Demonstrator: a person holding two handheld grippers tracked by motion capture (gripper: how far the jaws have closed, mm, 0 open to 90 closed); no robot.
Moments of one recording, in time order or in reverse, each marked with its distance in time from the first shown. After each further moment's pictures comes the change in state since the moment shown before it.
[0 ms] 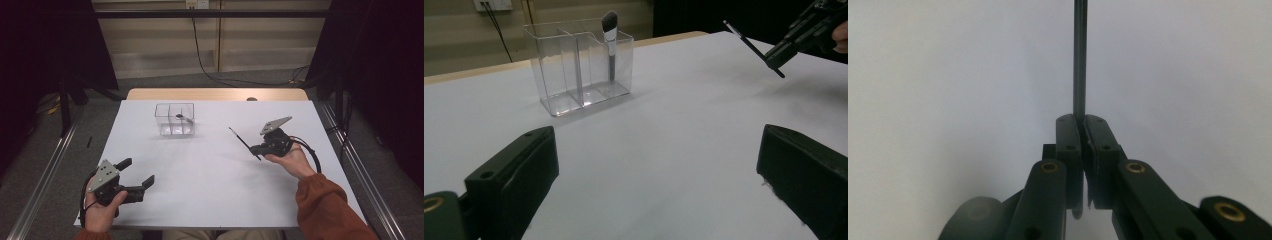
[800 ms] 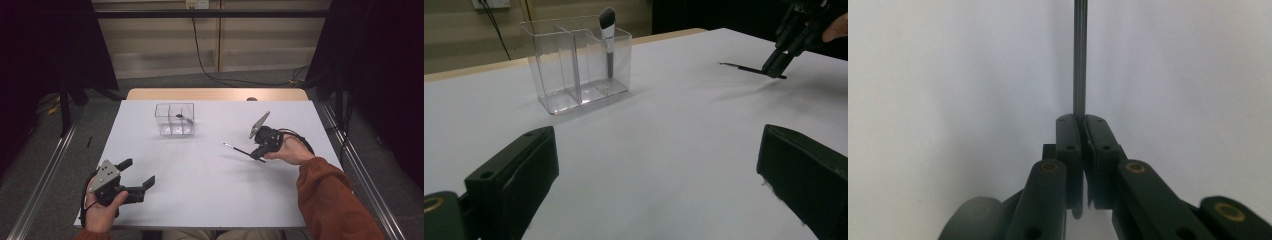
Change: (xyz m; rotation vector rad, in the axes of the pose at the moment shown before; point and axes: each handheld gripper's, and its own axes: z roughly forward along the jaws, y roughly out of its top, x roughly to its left) left arm -0.001 0.000 0.000 0.010 -0.009 0.005; right arm -0.009 0.023 0.018 0.334 0.104 -0.182
